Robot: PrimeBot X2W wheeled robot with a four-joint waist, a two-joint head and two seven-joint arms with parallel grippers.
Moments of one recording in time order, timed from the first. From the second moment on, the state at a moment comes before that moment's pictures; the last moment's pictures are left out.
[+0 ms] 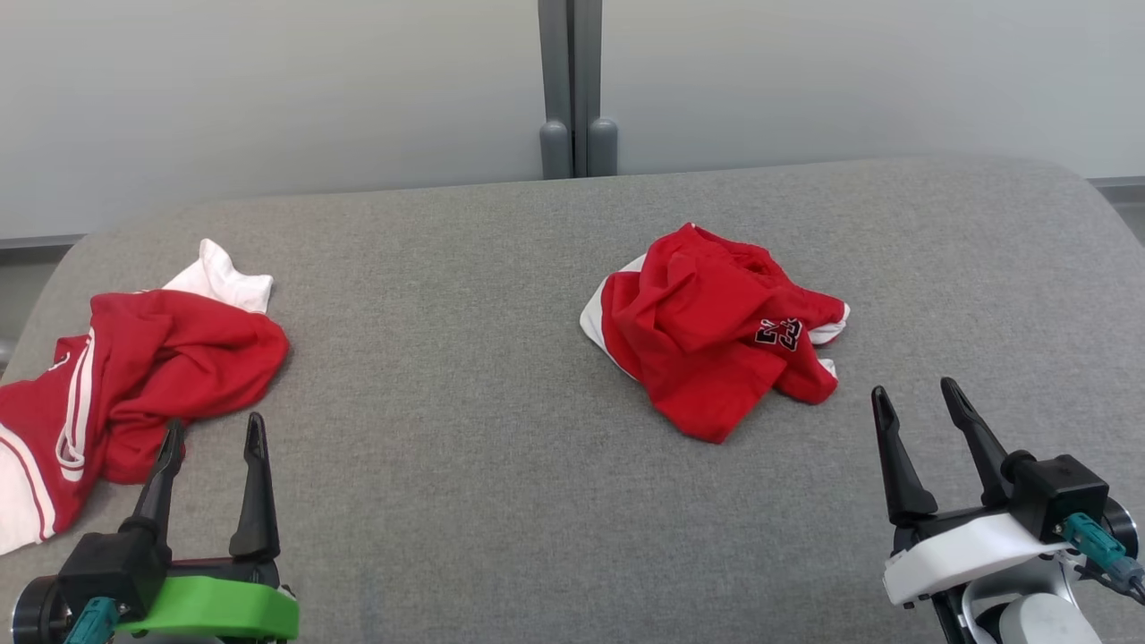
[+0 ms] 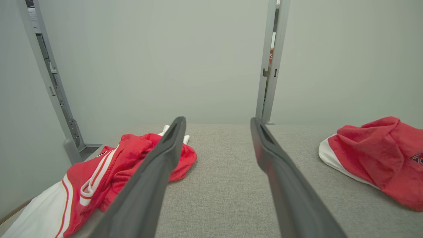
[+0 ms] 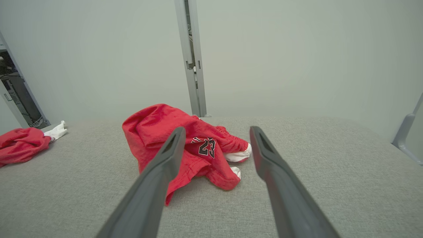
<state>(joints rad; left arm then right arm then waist) 0.02 0.27 -0.11 0.07 -0.36 0.04 -0.26 0.00 -0.10 0.00 0.10 0.16 0.13 -0.21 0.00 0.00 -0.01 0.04</state>
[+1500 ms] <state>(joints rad) 0.04 0.18 -0.01 0.11 -0.25 -0.08 -0.26 0.05 -0.11 -0.02 0.07 0.17 0.13 -0.19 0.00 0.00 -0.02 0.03</state>
